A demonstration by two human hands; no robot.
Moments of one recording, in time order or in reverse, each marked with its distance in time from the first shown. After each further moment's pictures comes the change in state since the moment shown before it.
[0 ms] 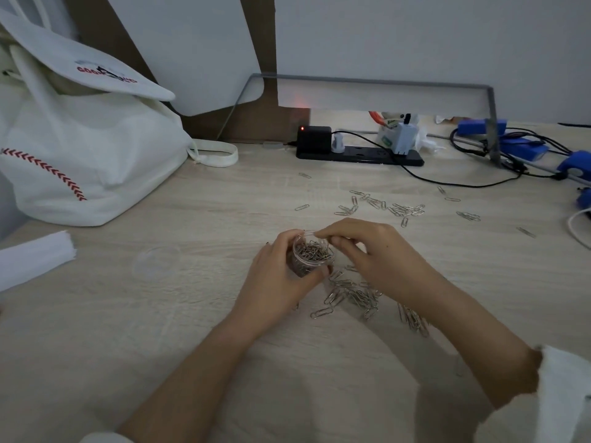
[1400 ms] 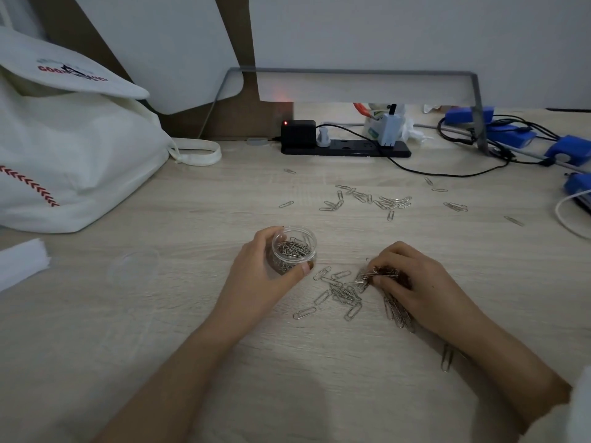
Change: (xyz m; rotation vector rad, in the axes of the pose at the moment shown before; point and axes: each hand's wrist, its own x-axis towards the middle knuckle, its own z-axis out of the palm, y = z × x) left_hand -0.002 0.006 -0.004 -0.009 0.000 -0.012; right_hand -0.055 0.071 -0.008 -0.028 0.060 0.075
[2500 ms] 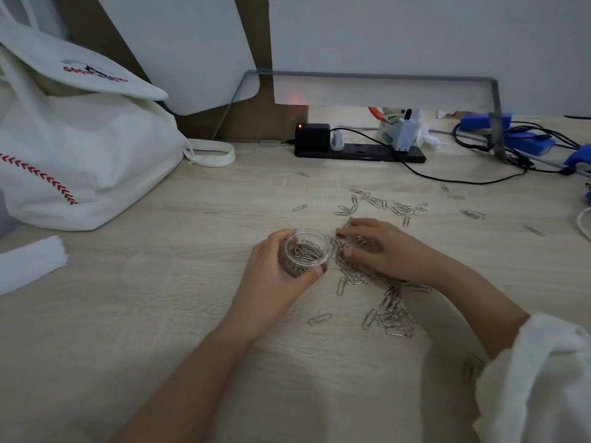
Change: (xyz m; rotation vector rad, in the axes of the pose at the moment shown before) left_hand 0.000 0.006 -0.004 0.022 0.014 -0.041; right_hand 0.074 -0.006 0.009 -0.113 -0.309 0.050
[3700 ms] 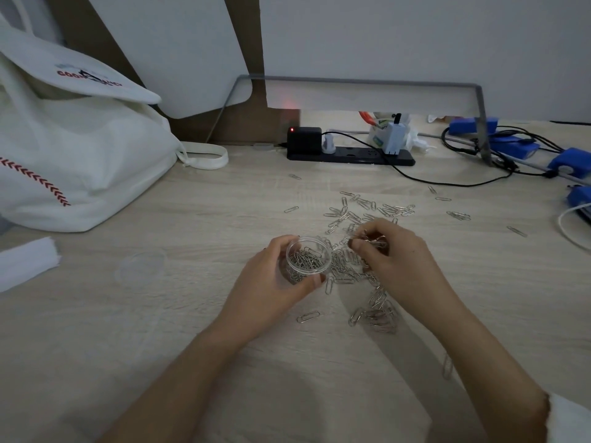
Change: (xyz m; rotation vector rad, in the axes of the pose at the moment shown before) left_hand -0.005 0.005 0.002 0.054 -0.090 0.077; right_hand -0.048 -0.051 -0.001 0.467 0.452 0.128
